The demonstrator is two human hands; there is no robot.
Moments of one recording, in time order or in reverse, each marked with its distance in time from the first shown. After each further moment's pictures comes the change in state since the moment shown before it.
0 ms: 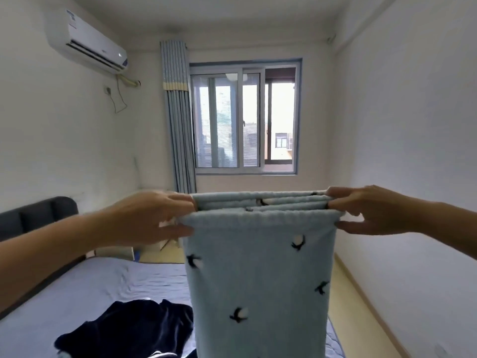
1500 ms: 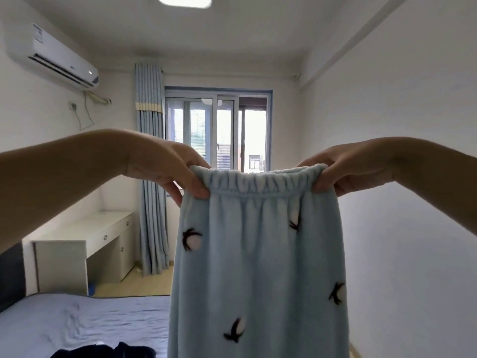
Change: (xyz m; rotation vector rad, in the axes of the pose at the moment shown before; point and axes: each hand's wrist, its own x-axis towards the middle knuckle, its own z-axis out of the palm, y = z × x) left_hand 0.134 -0.006 -0.089 -0.834 -0.551 -0.418; right_hand 0.045 0.009 -0.140 1.074 -0.384 0.562
